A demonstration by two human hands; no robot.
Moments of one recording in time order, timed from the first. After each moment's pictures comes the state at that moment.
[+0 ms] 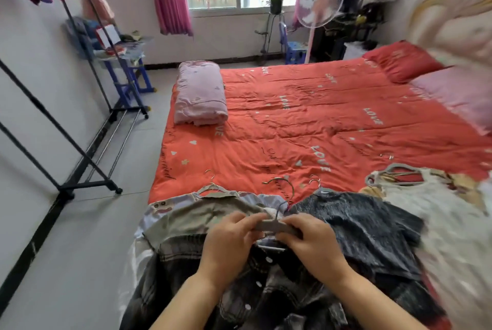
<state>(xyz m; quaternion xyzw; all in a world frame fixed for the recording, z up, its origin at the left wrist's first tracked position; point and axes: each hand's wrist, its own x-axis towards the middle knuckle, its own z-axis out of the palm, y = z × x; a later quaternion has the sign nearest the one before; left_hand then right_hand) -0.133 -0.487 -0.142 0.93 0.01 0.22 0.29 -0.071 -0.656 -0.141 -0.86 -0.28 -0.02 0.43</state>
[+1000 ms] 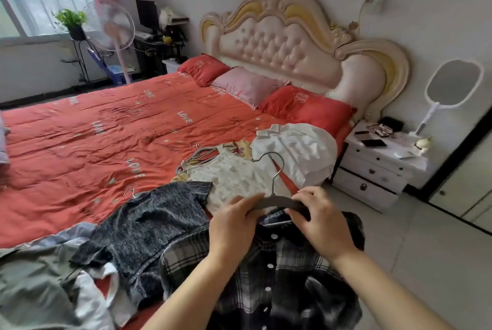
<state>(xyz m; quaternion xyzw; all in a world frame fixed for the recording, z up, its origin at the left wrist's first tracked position) -0.187 -1.015 -0.077 0.90 -0.16 0.06 0.39 -0.227 -1.193 -0.088 -0.94 0.01 -0.24 0.25</state>
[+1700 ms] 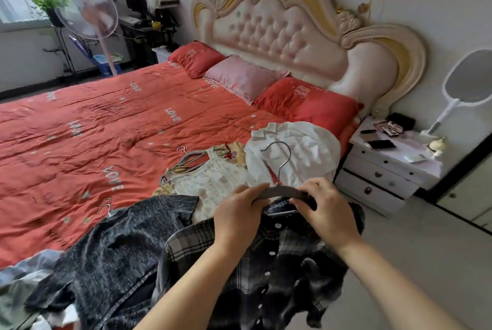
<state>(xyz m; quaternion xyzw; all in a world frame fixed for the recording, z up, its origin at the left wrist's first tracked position) -0.054 -1.105 -0.068 0.91 -0.16 0.02 0.38 -0.088 -1.285 -0.099 -0.94 0.01 -0.25 0.24</state>
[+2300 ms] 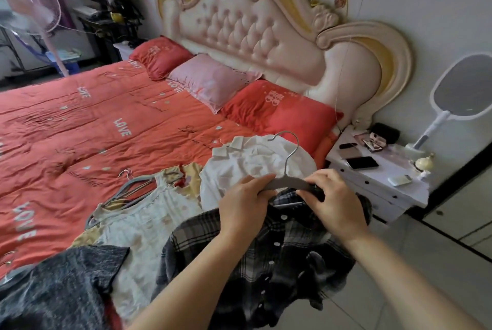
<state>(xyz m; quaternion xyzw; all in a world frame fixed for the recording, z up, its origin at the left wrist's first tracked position) 0.115 -1.347 -0.082 0.89 -0.18 0.01 0.42 0.068 -1.523 -0.102 -0.94 0.08 -0.24 0.24</state>
